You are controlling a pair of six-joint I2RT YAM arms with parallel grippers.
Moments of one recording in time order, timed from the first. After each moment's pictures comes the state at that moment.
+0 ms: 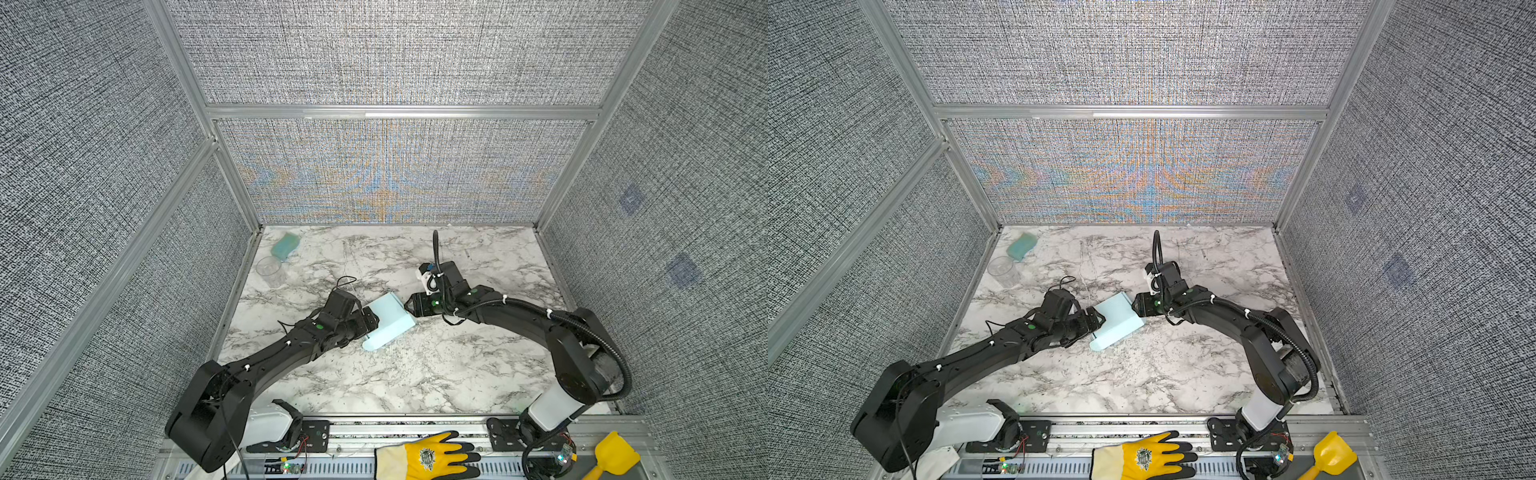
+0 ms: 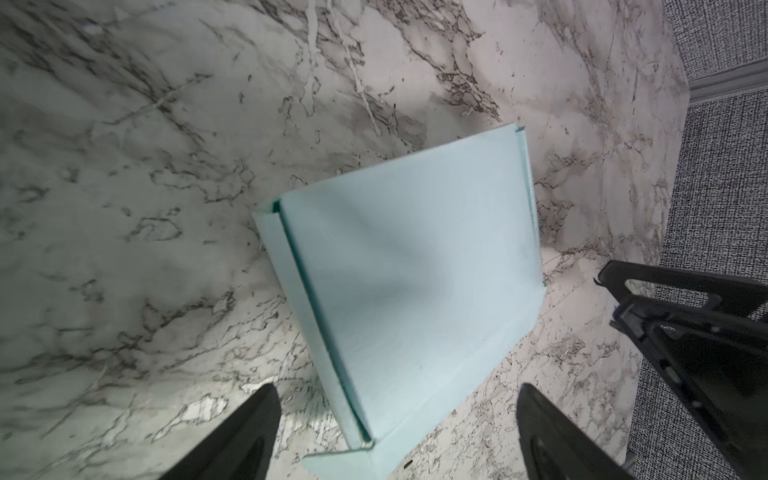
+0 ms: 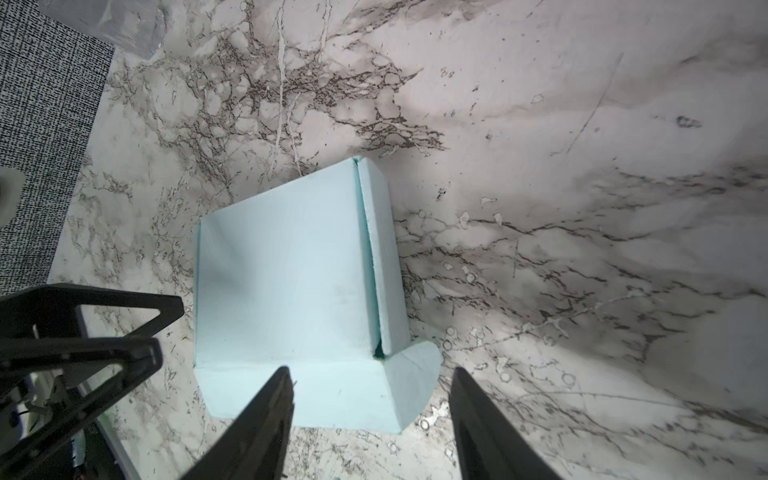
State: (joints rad) left arm -0.58 1.31 0.64 -0.22 0.16 -0.95; right arm 0.61 1.66 1.03 -0.24 -0.24 0.42
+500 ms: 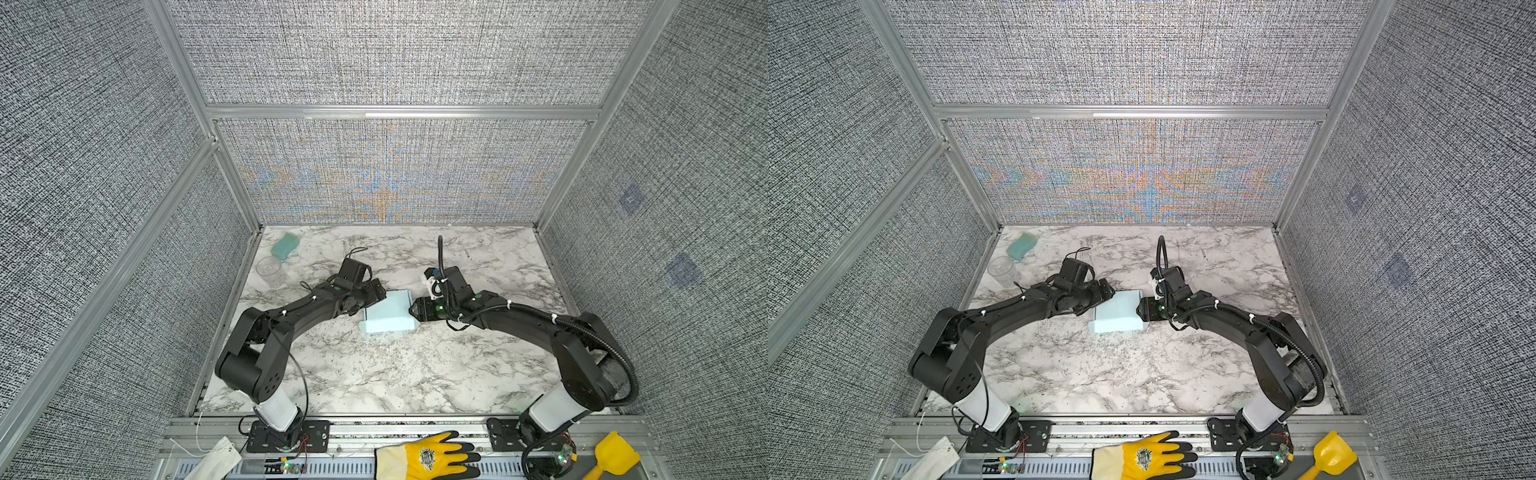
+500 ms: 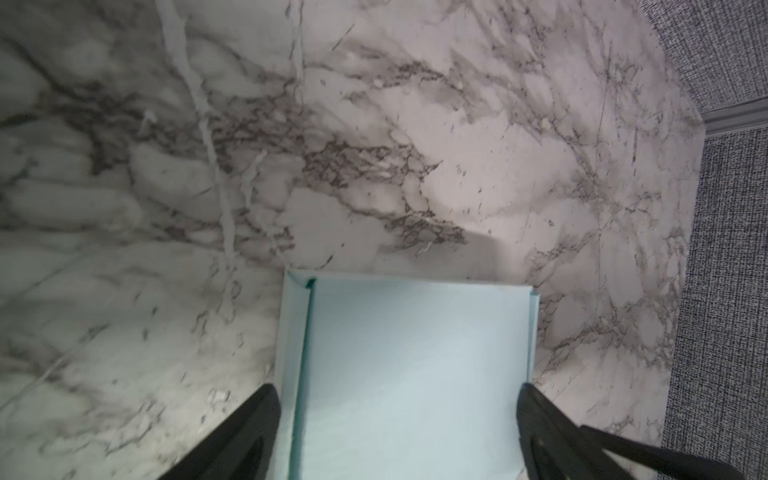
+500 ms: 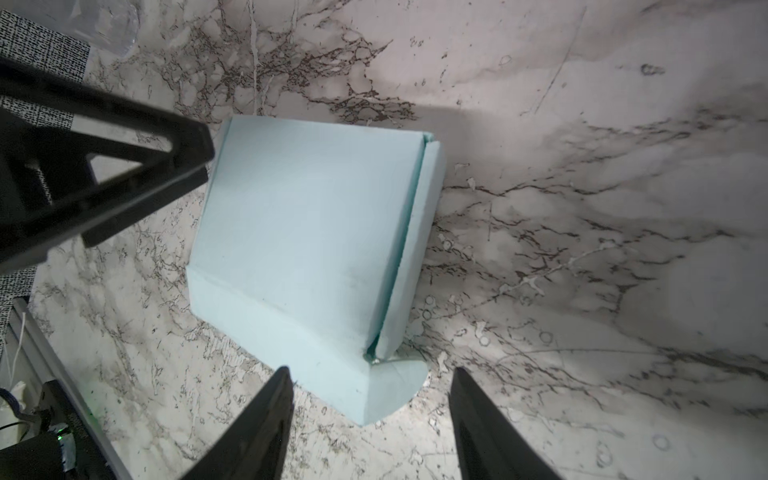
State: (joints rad) left arm -0.51 1.69 1.03 -0.24 0.17 -0.82; right arm 0.60 1.60 0.95 -0.22 -0.22 0.45
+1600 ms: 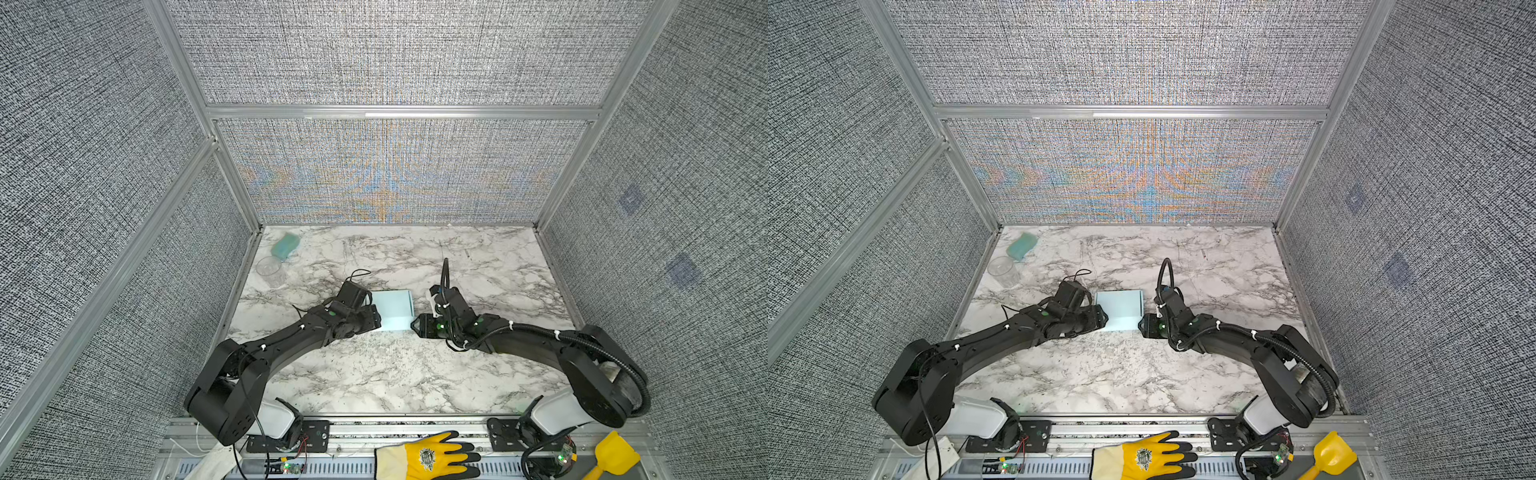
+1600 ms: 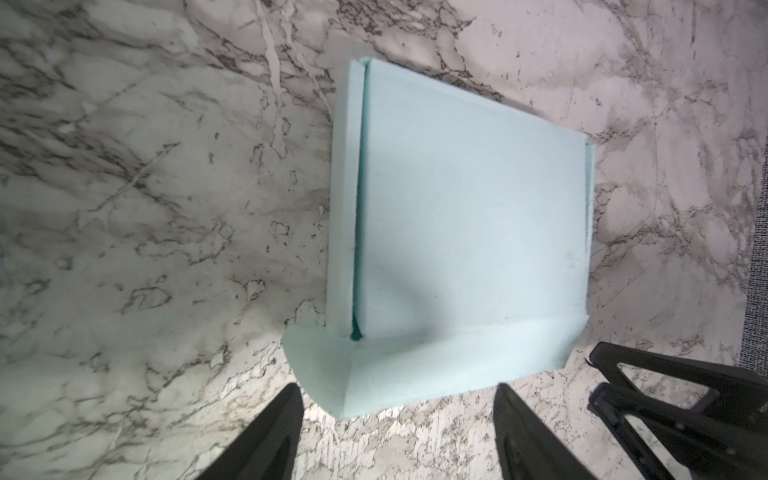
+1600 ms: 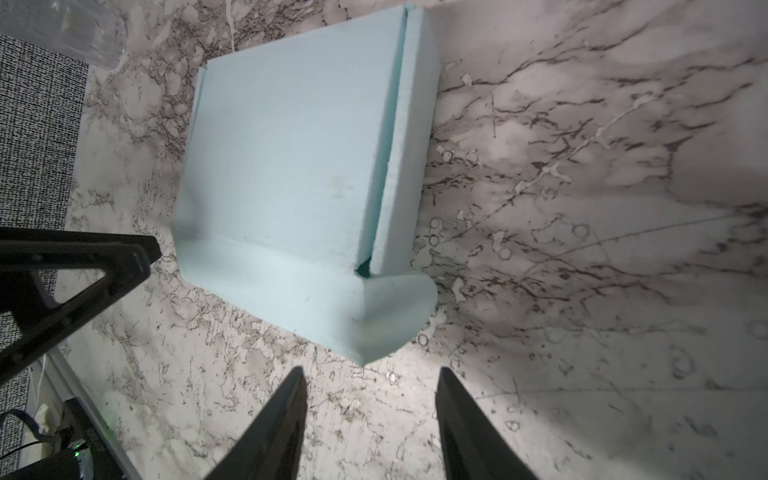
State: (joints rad) left arm -0.63 1.43 0.77 -0.32 0.09 -0.79; right arm 0.71 1.53 0.73 -0.04 -0.14 0.67
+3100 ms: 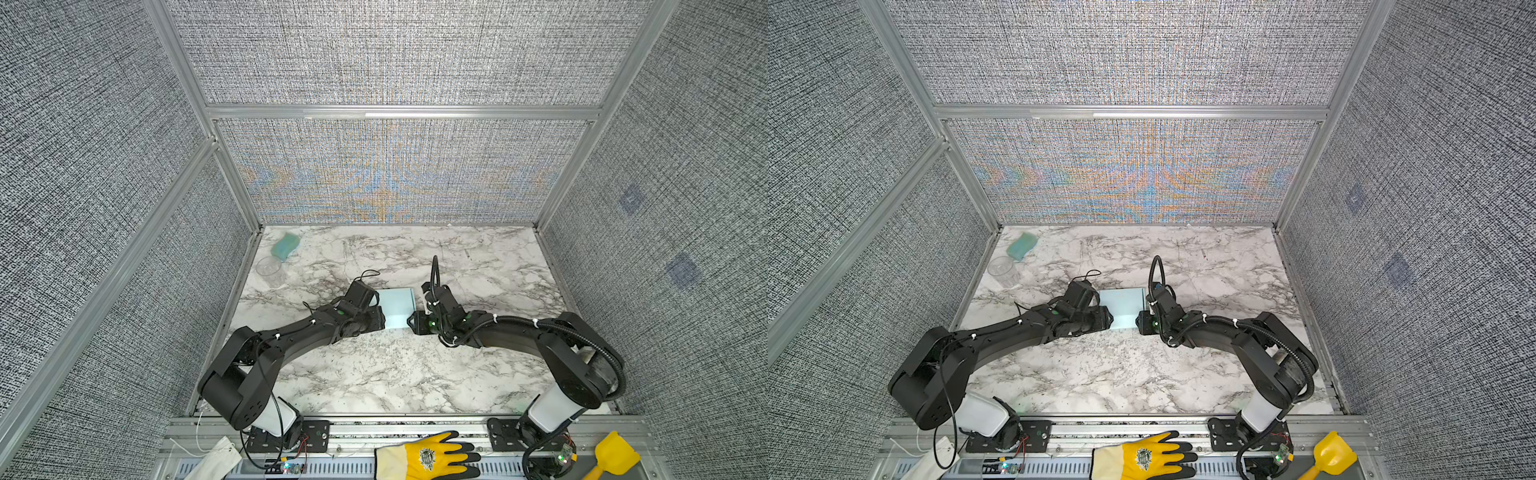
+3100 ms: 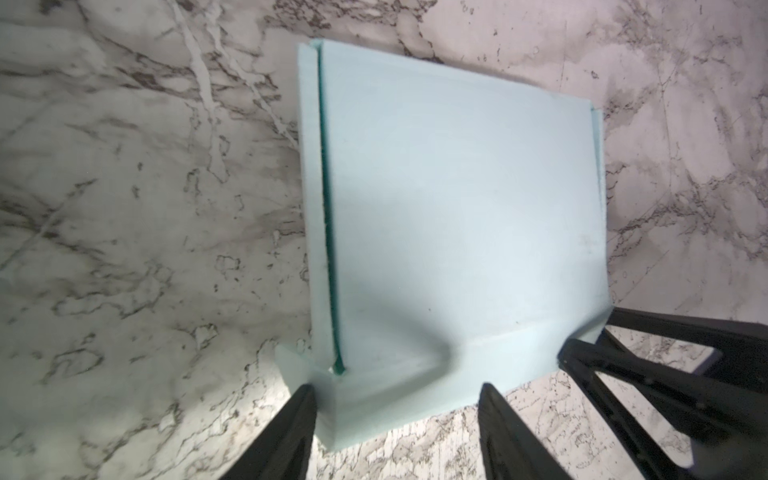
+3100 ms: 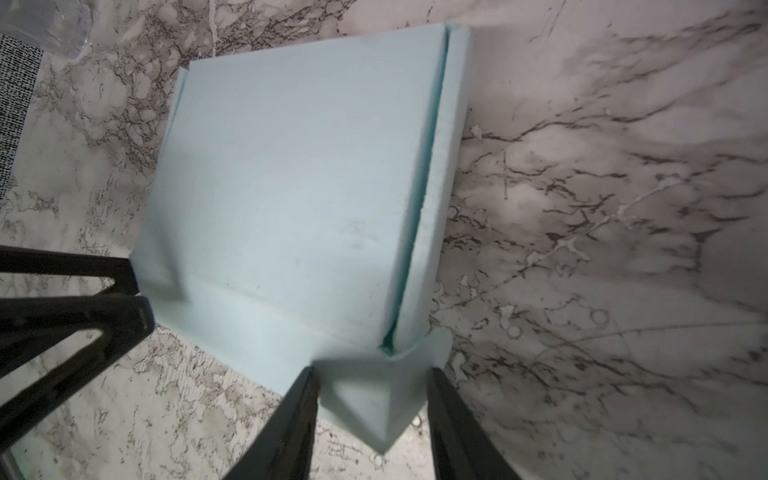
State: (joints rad) left arm -0.66 1.52 0.80 -0.24 0.08 -0.72; right arm 0.72 1.65 0.80 0.03 -0.07 0.58
